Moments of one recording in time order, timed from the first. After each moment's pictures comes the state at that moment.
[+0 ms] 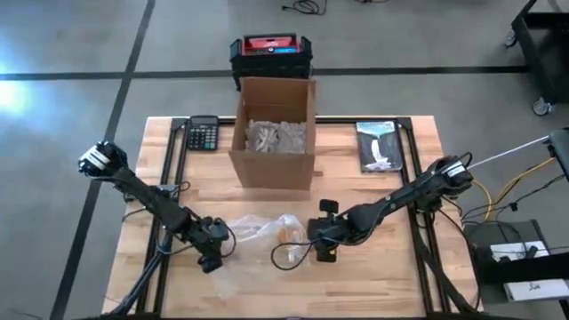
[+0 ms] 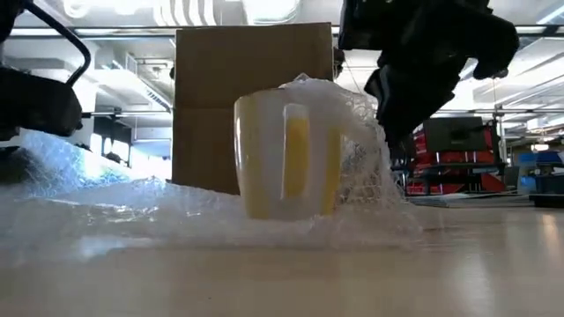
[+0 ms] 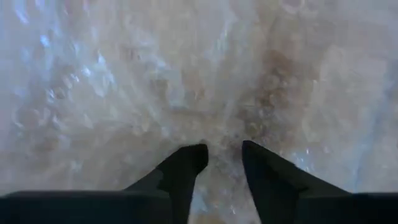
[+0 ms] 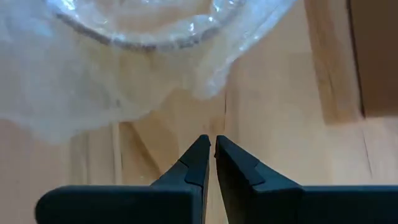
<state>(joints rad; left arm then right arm) -0.63 1.41 0.51 -0.32 -0.05 -1.02 0.39 1.82 1.16 -0.53 0.29 0.40</state>
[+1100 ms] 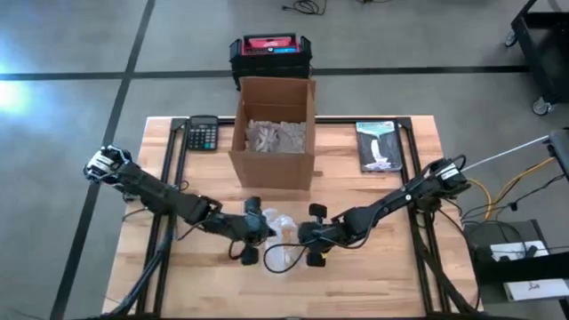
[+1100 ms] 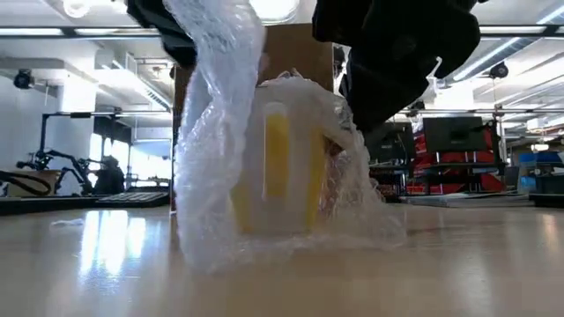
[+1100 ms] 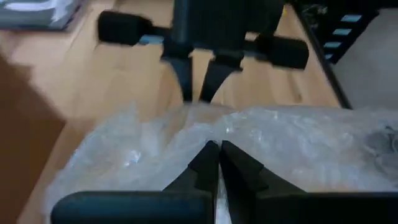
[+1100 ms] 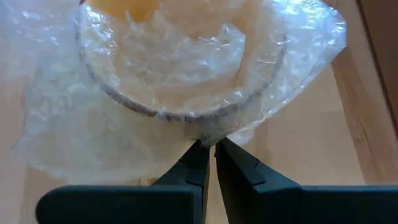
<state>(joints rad) -0.39 1.48 0.94 -0.03 -0.26 -0.28 0.39 1.87 1.15 -0.30 0.29 0.35</state>
